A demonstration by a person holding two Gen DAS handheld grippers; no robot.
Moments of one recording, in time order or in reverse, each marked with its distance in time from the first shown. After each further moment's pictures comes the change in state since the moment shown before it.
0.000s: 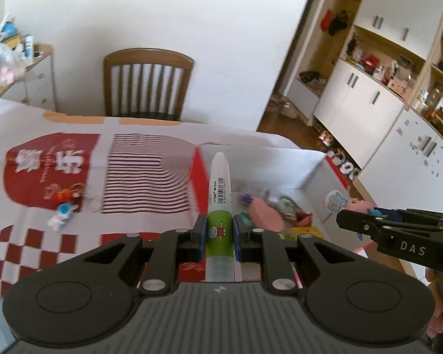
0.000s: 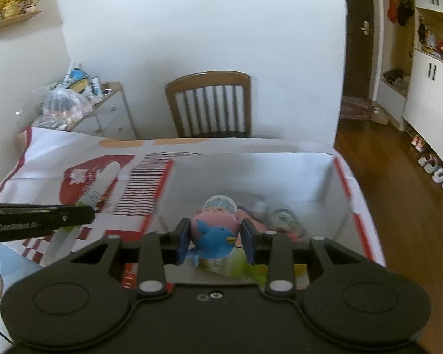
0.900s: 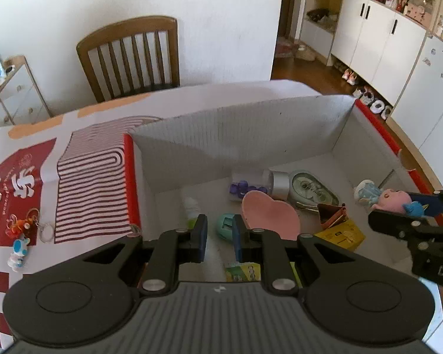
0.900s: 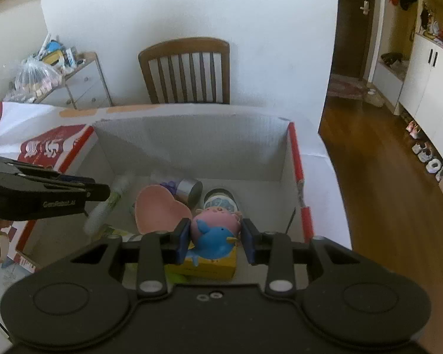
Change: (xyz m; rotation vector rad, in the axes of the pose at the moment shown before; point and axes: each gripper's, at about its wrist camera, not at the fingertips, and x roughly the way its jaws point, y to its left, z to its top) left arm 0.151 -0.070 0.019 0.171 0.197 0.158; right arm 0.068 -0.085 -0.009 -0.039 0.124 -0.024
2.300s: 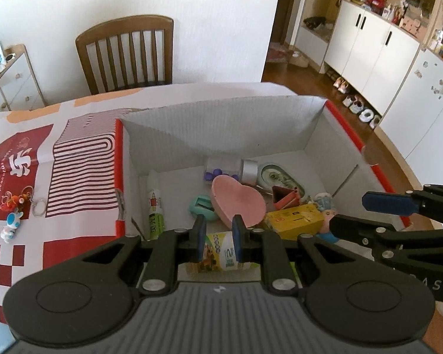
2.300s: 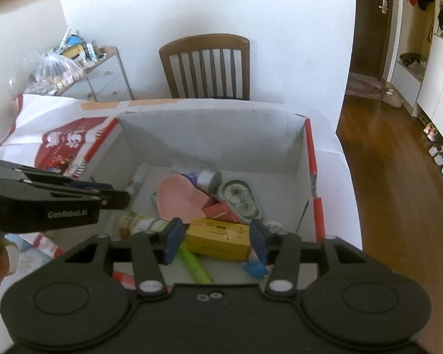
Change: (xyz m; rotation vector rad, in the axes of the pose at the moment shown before) left arm -0.044 -0.017 -0.020 -0.050 -0.023 -0.055; right arm -0.020 0.000 0.001 -0.028 0.012 0.089
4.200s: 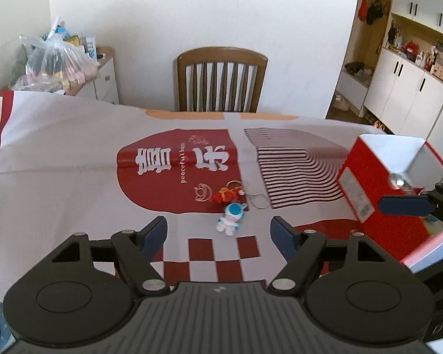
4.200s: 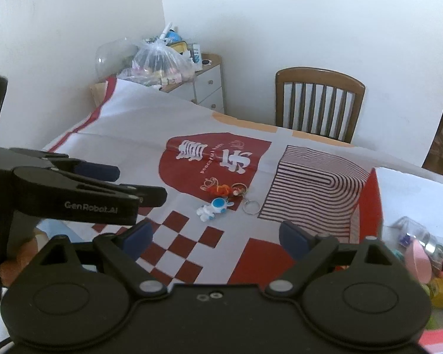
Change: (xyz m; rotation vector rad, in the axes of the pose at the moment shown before) left arm -0.092 0.311 -0.067 -0.083 -0.152 0.089; right arm 0.055 0.308 0.019 -0.198 -0.094 0.135
